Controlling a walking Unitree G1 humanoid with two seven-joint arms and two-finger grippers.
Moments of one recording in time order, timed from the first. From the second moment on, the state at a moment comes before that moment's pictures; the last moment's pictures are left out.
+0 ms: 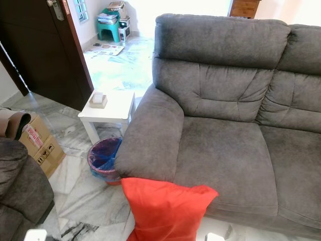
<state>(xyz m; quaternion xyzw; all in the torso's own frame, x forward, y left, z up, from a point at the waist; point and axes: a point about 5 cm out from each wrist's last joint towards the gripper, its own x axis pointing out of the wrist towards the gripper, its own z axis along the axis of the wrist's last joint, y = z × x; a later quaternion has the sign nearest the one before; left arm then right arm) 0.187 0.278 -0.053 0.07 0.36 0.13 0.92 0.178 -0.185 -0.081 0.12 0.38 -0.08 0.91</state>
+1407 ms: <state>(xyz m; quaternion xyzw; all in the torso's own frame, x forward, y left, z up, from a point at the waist) 0.243 0.229 0.036 0.08 0.06 0.05 0.99 0.223 -0.215 -0.034 0.11 0.18 -0.11 0.97</state>
